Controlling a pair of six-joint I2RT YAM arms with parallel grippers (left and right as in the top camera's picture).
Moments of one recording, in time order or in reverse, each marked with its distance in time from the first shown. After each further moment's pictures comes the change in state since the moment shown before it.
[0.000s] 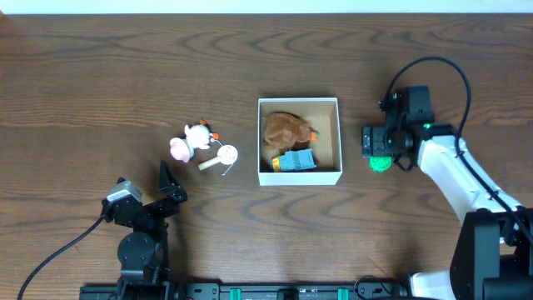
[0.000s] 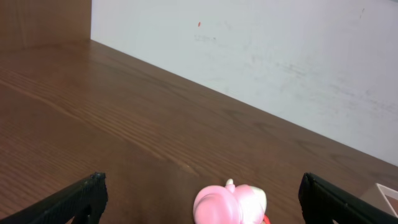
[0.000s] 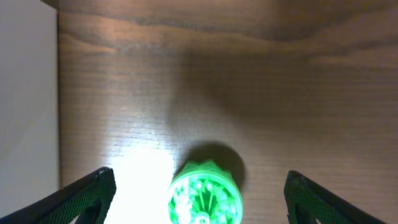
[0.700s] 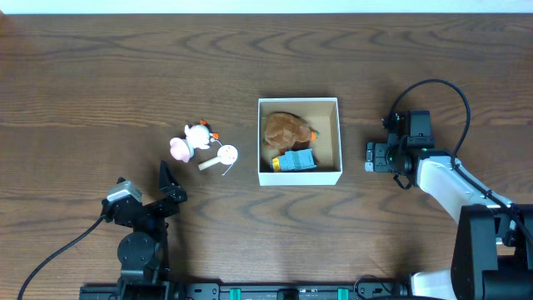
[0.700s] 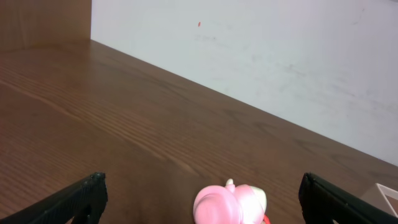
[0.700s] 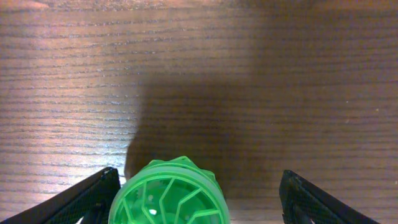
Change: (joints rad) left arm 0.000 0.000 0.000 0.000 0.000 0.000; right arm -0.044 0.001 -0.203 0.246 0.004 -0.008
